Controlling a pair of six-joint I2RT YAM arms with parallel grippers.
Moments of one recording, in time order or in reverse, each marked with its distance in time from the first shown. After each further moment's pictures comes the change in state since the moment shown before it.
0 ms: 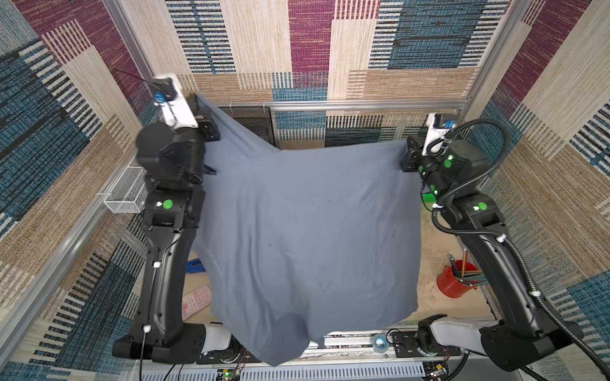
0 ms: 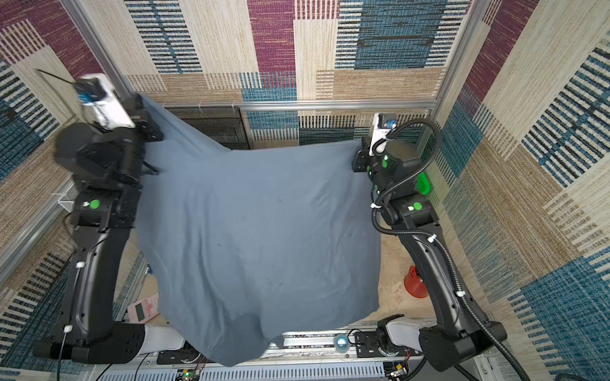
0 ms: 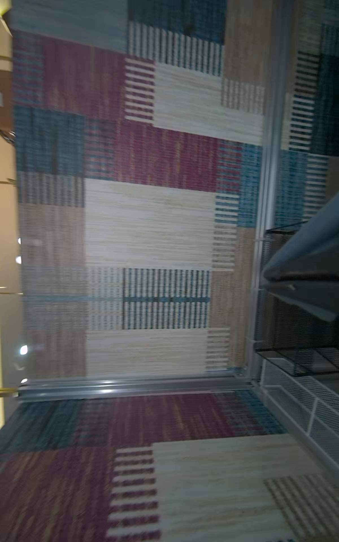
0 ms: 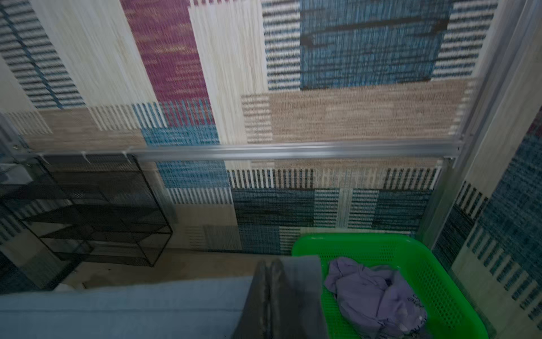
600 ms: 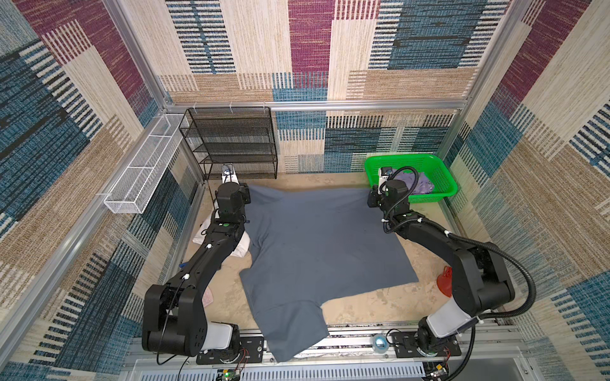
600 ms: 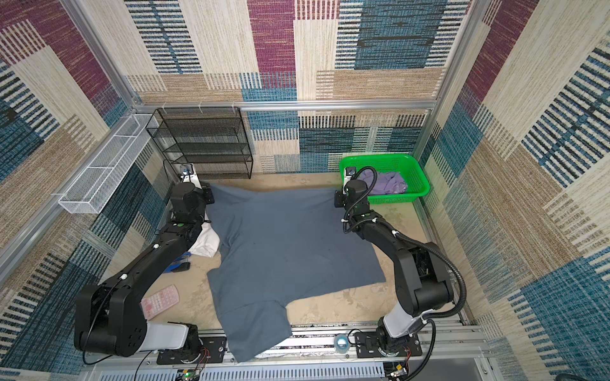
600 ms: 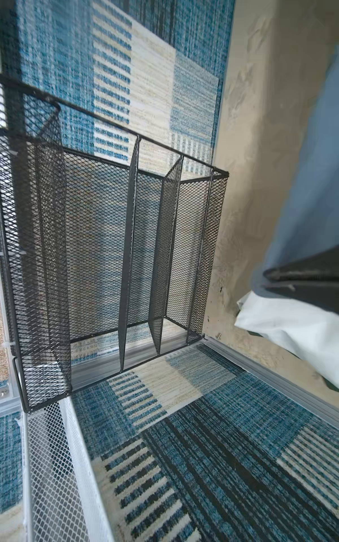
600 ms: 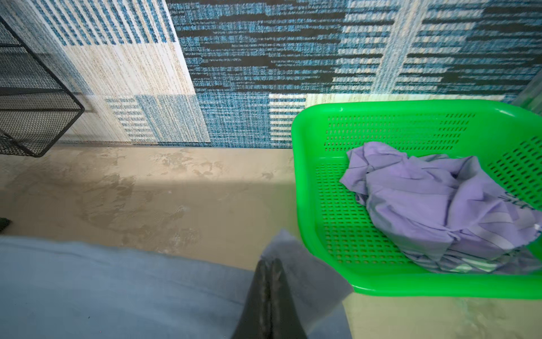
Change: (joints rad) left arm -0.005 0.053 -0.798 0.452 -0.178 -0.026; right arm -0.027 0.369 -0.454 0.548 -0.062 0.024
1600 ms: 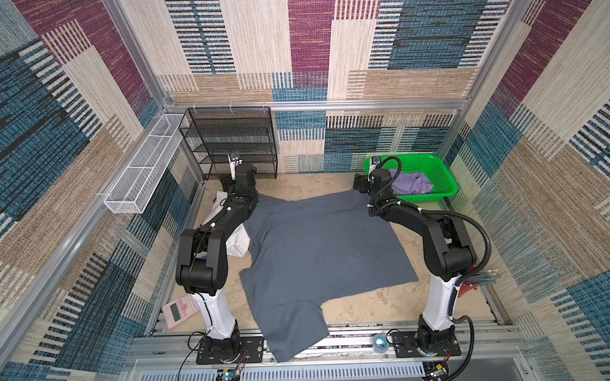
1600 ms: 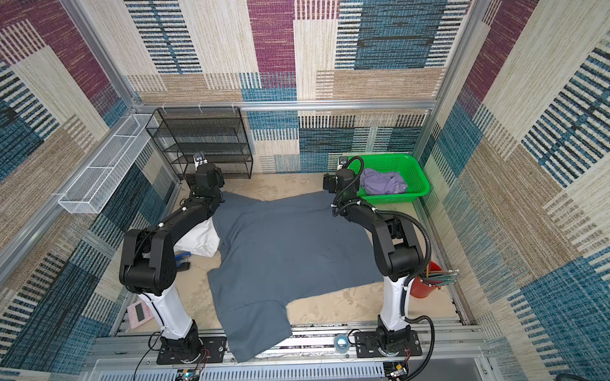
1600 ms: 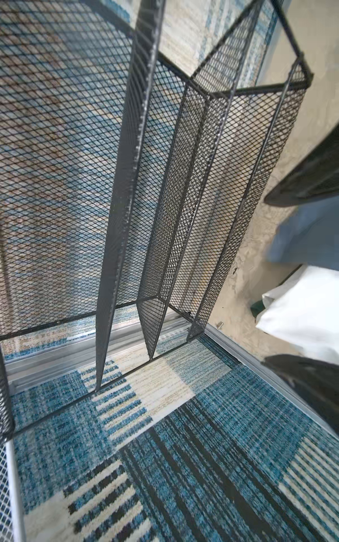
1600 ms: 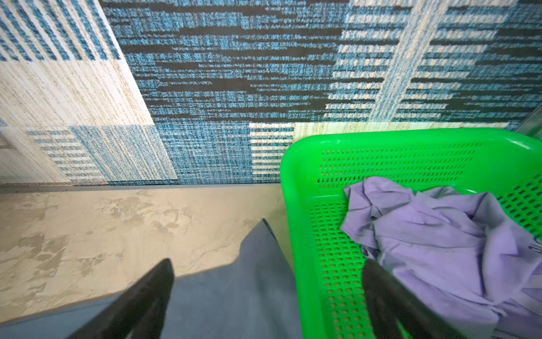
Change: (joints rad) left arm -0.006 0.417 0.380 -0.093 -0.209 -0.092; right arm 0.018 0.286 0.255 0.096 0.128 -0.029
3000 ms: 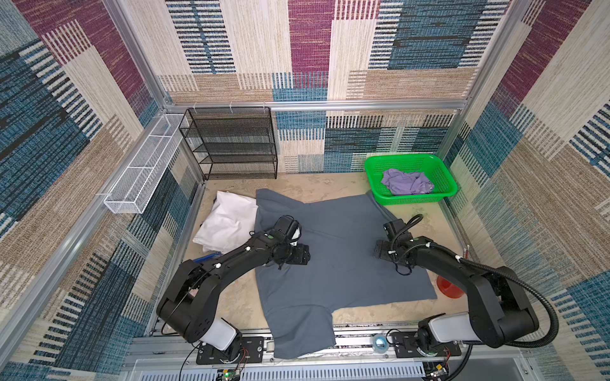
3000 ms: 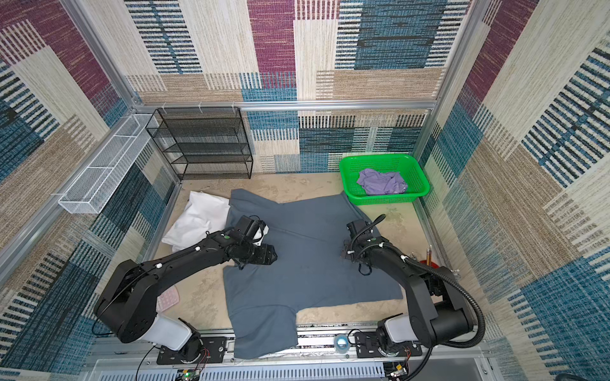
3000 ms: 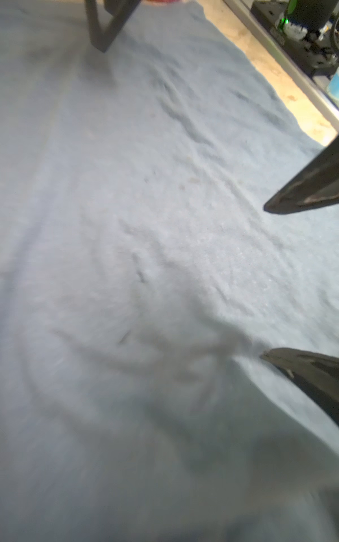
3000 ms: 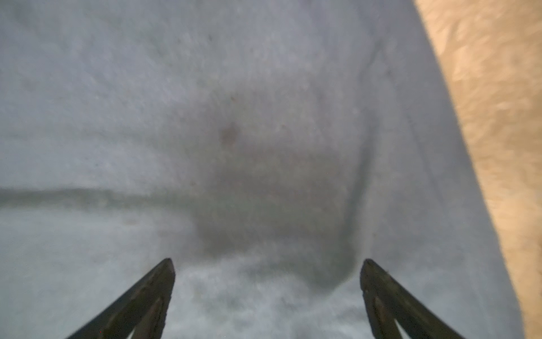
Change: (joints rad) left arm -0.415 -0.320 -0.417 -0.689 0.799 -0.325; right arm 0.014 -0.536 -0.567 -0.845 -0.064 0.480
